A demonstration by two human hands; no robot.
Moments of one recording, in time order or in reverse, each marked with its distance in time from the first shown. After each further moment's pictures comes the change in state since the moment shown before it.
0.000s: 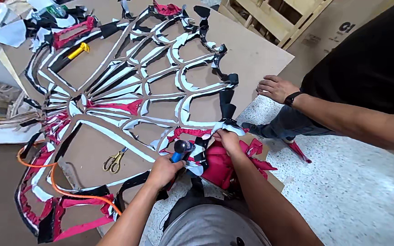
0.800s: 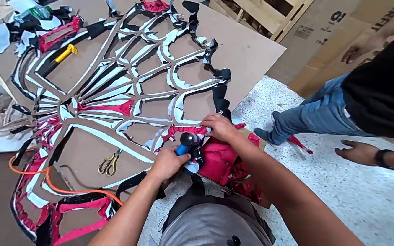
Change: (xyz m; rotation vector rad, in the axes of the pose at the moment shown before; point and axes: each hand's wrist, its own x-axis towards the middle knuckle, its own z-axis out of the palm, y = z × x) left_hand -0.005 0.042 0.006 0.152 -0.027 0.134; right_hand 0.041 -0.026 -0.025 -1.154 -0.424 -0.995
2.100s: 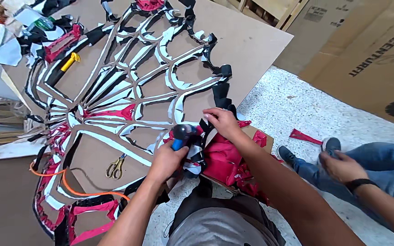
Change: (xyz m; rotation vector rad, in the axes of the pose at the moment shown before) left_hand 0.013 0.021 -0.008 -0.080 0.132 -0.048; right_hand 0.006 -0.013 -0.029 0.456 0.329 0.325
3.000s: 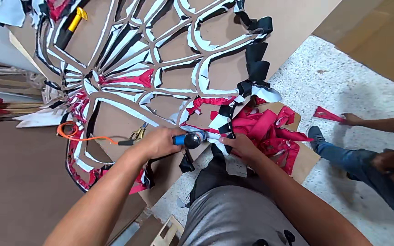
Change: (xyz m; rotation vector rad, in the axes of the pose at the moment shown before) left_hand 0.007 -0.101 -0.090 0.605 -0.331 0.528; right_hand -0.144 -0.028 0.116 0.649 -0.288 0.810
